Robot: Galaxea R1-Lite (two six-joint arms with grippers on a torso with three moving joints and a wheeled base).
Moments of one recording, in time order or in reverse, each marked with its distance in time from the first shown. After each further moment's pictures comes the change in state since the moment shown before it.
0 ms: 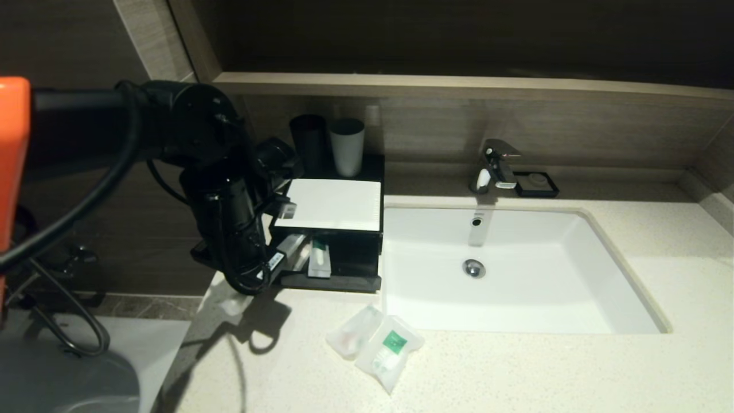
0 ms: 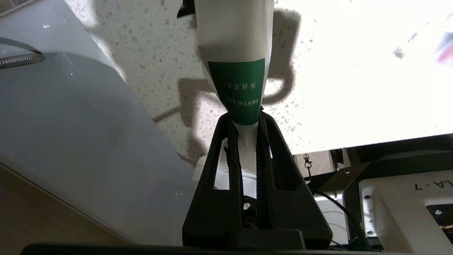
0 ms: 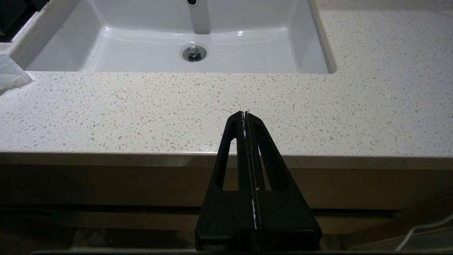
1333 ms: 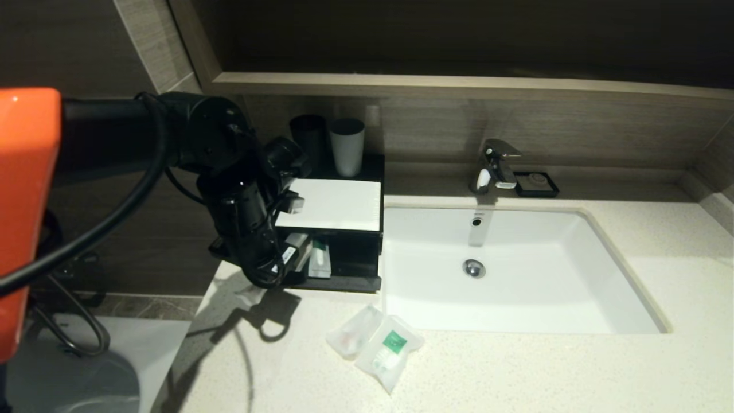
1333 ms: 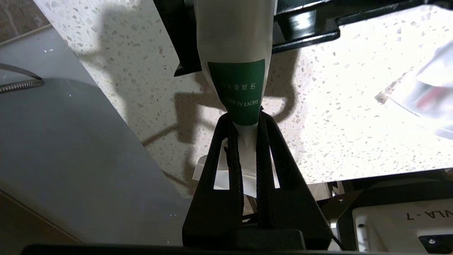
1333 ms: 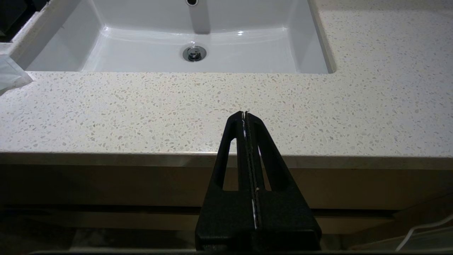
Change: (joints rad) left arm 0.000 0.030 0.000 -0.104 0.001 -0.003; right arm 0.000 0.000 0.000 0.000 0.000 0.000
